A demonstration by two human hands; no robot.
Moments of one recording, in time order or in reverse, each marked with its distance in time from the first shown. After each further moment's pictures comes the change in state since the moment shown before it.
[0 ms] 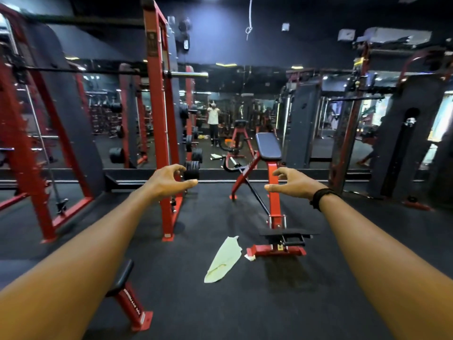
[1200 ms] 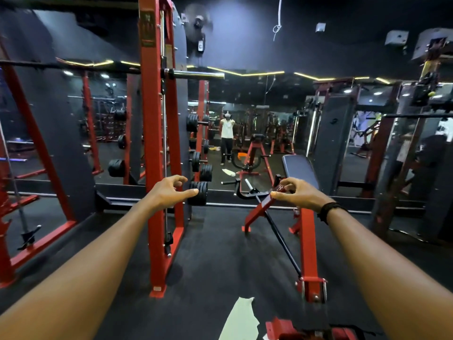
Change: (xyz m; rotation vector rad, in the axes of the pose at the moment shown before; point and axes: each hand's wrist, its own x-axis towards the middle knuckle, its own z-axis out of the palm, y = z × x) left_hand 0.556 -0.170 0.062 -0.145 0.013 -0.106; right_hand 0.596 0.067 0.037 0.078 0.003 -0.021
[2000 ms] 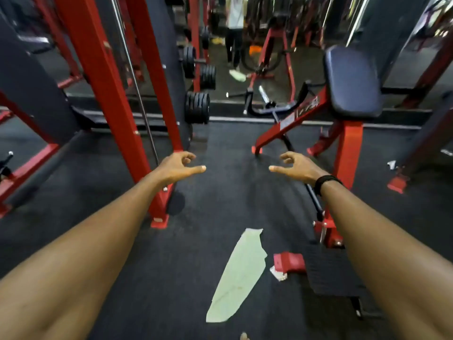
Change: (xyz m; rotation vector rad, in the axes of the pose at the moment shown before) left_hand 0.355 -0.201 0.208 0.018 -0.231 -0.264; right_hand 0.381 0.207 0.190 0.006 -0.229 0.225
